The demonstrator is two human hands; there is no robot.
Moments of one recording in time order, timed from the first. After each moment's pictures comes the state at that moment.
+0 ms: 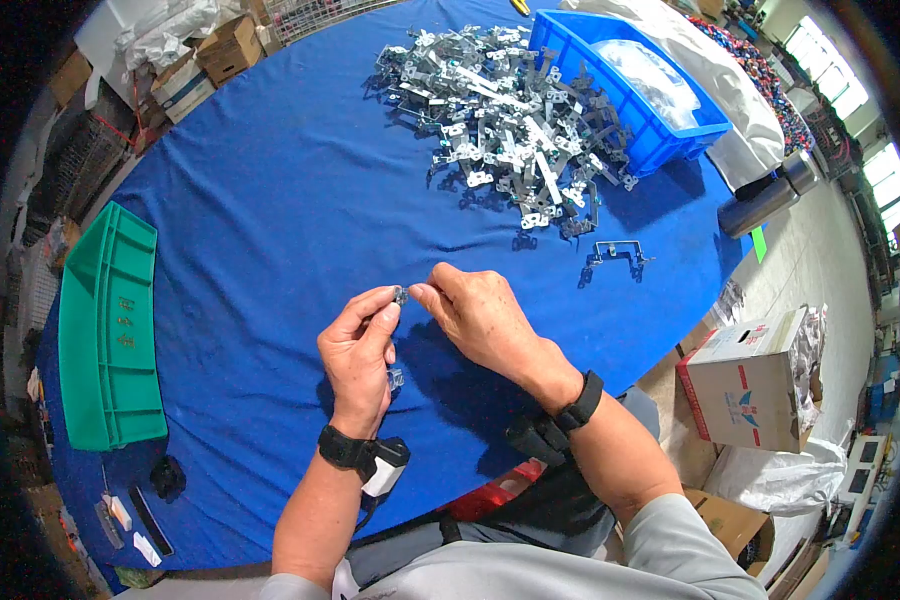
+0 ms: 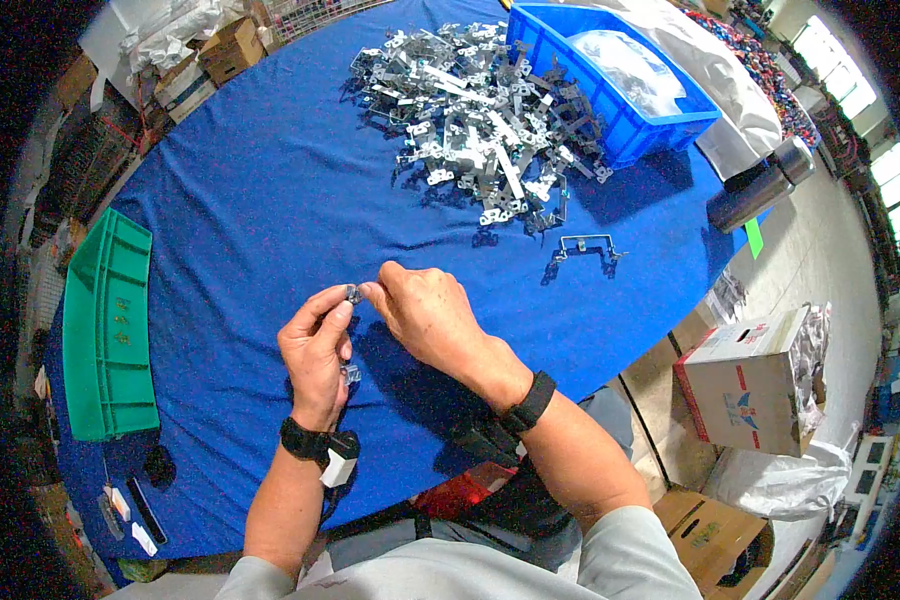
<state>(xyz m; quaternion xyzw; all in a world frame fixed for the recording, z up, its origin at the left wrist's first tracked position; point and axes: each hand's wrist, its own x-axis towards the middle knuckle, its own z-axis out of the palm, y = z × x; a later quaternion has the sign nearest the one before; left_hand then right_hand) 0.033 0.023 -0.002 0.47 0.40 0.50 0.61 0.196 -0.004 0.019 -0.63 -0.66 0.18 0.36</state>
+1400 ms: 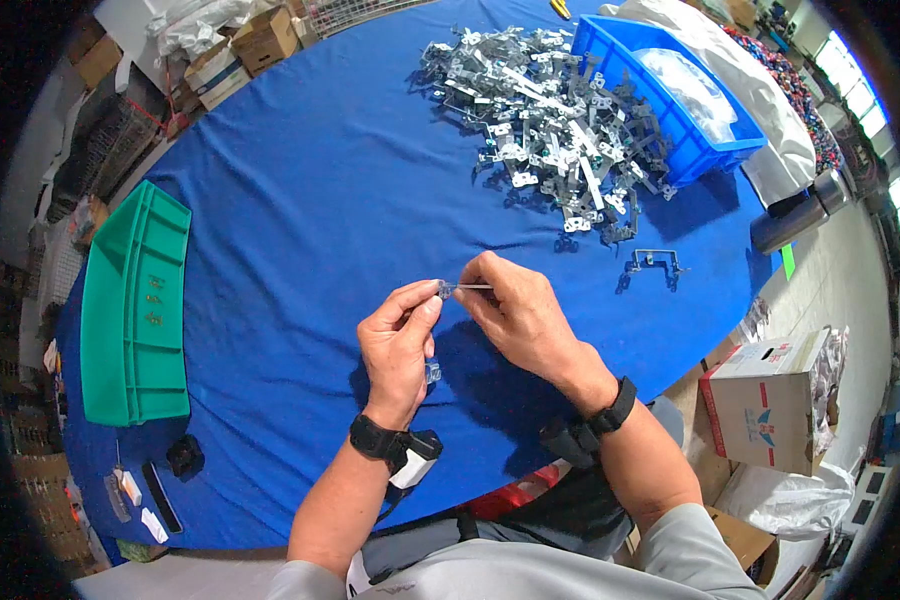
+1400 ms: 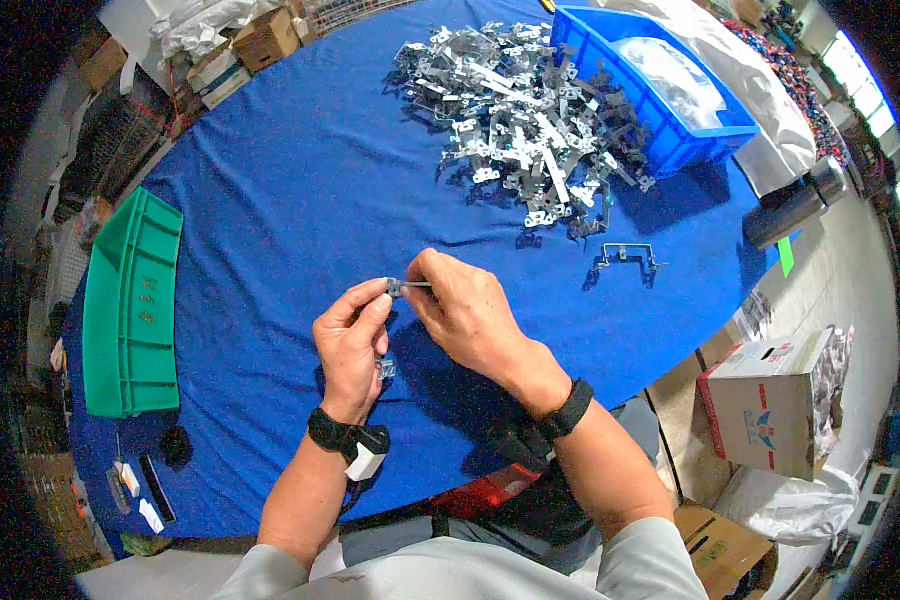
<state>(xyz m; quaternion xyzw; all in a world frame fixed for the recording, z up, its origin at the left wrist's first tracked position) 0.030 0.023 -0.005 0.44 0.39 0.49 0.64 0.196 -0.005 0.027 -0.56 -0.66 0.21 0.45</state>
